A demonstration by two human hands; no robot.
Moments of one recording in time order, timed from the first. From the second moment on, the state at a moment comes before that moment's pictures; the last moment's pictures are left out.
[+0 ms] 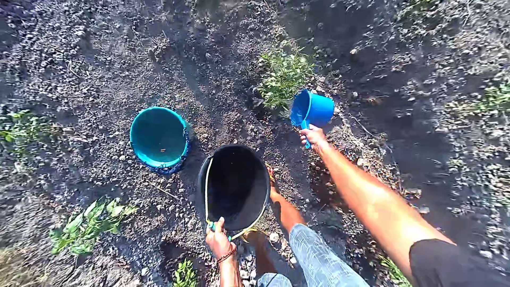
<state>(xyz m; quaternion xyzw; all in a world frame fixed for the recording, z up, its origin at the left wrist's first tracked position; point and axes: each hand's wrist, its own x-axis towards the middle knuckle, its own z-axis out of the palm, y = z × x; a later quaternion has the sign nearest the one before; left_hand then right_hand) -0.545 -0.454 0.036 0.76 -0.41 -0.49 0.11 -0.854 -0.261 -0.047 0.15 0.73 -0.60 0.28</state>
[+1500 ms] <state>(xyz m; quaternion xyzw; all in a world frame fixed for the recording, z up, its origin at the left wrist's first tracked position) -0.272 -0.627 0.142 0.66 -0.59 -0.16 0.43 -0.498 -0.615 -0.042 -0.13 0.52 -0.34 0.77</state>
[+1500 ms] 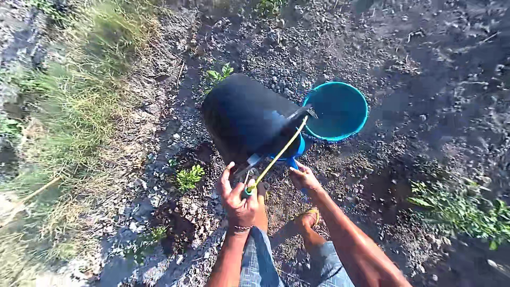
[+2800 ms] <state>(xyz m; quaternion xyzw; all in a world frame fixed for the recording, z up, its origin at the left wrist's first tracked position) -0.200 -0.642 0.133 0.84 -0.03 -0.43 0.33 -0.506 -0.919 -0.094 -0.48 0.79 -0.12 0.37</state>
